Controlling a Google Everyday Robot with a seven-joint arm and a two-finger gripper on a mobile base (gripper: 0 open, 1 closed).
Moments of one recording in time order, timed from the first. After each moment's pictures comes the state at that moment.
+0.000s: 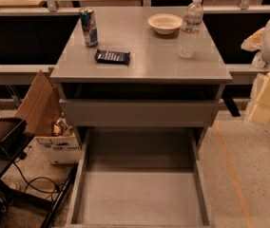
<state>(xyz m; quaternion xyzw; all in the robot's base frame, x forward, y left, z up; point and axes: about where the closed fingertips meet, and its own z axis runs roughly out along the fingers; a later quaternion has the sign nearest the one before) 0.438 -0.216 0.977 -0.60 0.78 -0.04 0.16</state>
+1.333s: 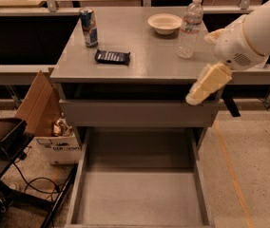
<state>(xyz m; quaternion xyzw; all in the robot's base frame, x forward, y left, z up) 0.541 -0.157 0.942 -0.56 0.76 0.03 0.33</state>
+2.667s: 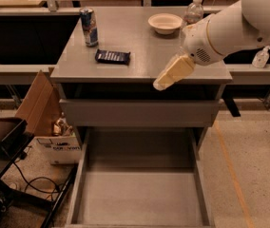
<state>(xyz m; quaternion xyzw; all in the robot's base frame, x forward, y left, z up) 0.593 -0.097 0.941 -0.51 0.76 0.06 0.41</state>
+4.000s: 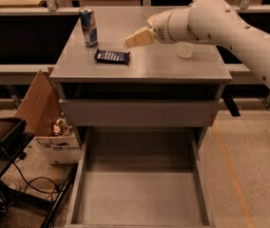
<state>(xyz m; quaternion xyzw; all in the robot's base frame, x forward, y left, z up) 0.770 -0.042 0.941 -0.35 0.75 0.13 0.55</state>
